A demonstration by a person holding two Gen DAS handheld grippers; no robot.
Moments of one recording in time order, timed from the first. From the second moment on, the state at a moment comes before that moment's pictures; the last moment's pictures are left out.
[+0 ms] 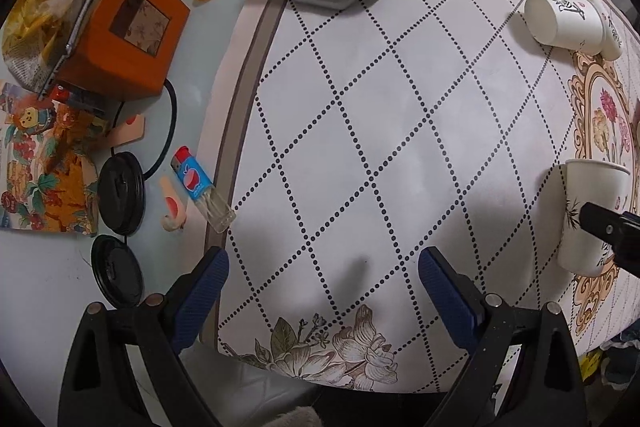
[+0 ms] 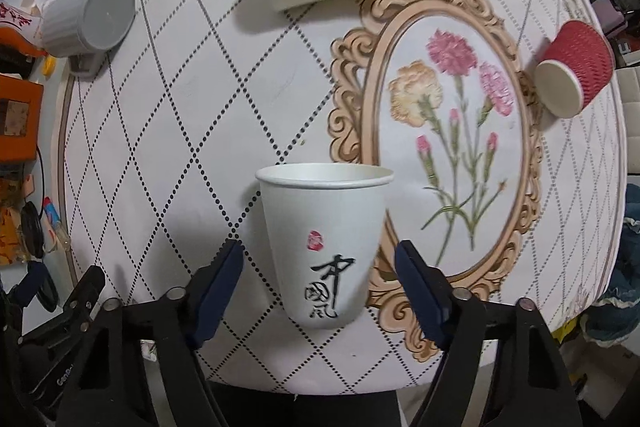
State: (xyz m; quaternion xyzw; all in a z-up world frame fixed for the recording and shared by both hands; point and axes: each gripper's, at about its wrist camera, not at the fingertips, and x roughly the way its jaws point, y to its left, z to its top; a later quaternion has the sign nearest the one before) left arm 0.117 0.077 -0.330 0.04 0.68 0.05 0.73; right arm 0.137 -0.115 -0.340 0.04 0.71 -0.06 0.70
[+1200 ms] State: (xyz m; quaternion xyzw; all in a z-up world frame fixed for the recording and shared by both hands) left arm 0.193 0.040 -0.368 0.06 0.68 -0.01 0.73; right arm 0.128 -0.144 -0.329 0.03 0.42 -0.14 0.90
